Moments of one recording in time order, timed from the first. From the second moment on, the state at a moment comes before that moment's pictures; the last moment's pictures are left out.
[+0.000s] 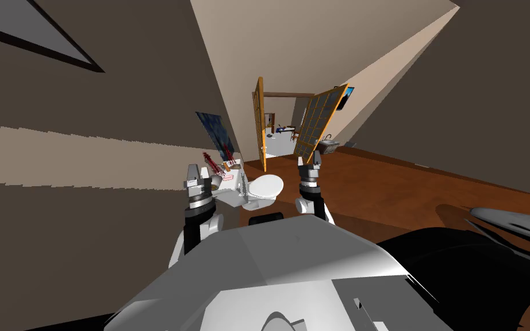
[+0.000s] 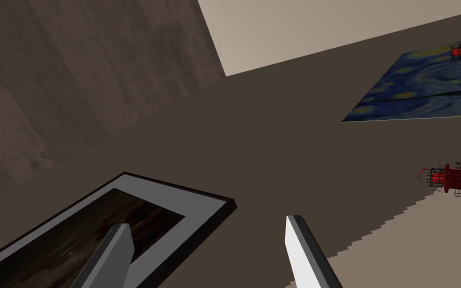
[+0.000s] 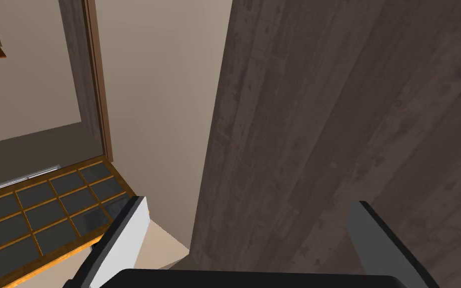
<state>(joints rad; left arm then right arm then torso) 0.50 0.02 0.04 -2.33 -0.08 -0.52 -0.15 0.46 0.04 0.04 -2.28 0.02 -0.54 0.01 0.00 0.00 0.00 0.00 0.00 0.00</state>
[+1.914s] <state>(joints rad) 0.48 0.19 0.04 -2.21 -0.08 -0.12 -0.08 0.46 0.04 0.04 -2.28 0.02 -0.54 0.01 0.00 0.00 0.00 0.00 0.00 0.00</state>
